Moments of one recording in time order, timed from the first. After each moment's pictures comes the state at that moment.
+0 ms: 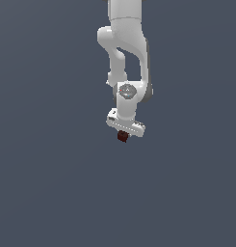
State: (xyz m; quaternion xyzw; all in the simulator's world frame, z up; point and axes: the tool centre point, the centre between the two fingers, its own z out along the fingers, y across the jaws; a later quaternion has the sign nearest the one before) arm -0.090 0.039 0.028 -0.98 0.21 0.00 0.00
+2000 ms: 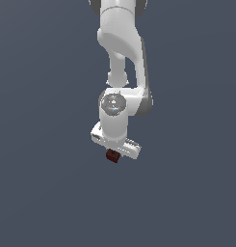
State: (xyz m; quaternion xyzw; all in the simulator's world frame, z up) arm 0.052 -0.010 0.094 -0.98 0.21 0.00 0.00
